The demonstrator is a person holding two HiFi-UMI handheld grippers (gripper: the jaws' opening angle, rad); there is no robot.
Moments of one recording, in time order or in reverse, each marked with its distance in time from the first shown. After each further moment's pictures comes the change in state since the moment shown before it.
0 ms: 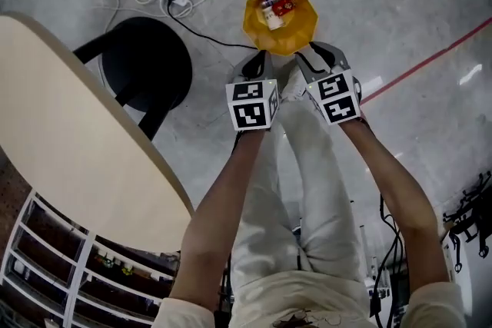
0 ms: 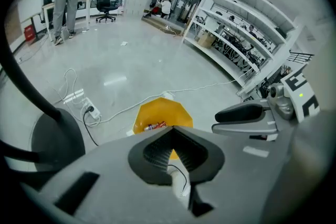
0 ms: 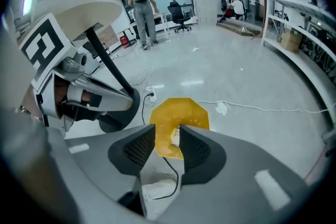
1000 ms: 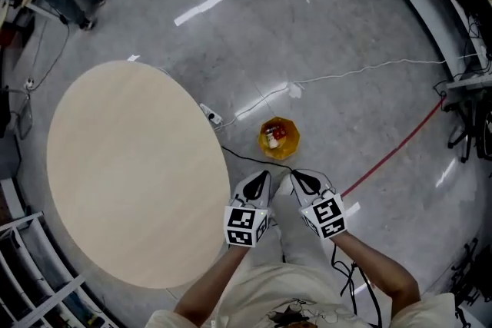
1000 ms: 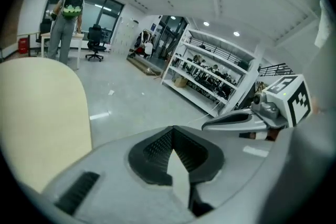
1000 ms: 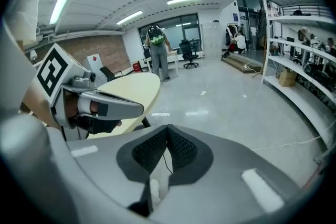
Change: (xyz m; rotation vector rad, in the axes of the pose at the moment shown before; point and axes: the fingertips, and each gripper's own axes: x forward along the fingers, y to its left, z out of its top) left arm -0.368 -0.103 0.138 0.108 -0.362 -0.191; right arm -0.317 0.170 0.190 -0.082 -0.288 0.029
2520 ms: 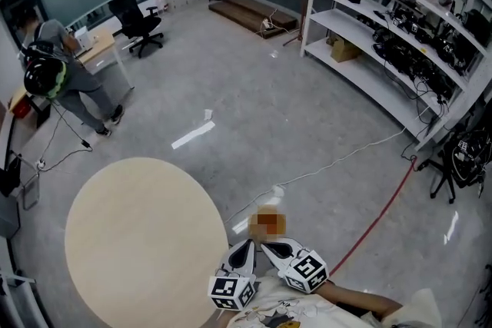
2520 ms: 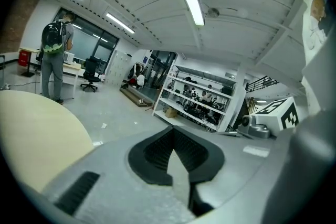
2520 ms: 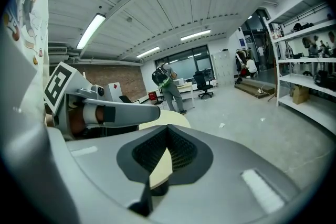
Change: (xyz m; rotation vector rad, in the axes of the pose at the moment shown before) left arm -0.216 -0.098 0.105 0.085 -0.354 -0.072; right arm -0.145 0.170 0.122 -0.057 -0.351 0.152
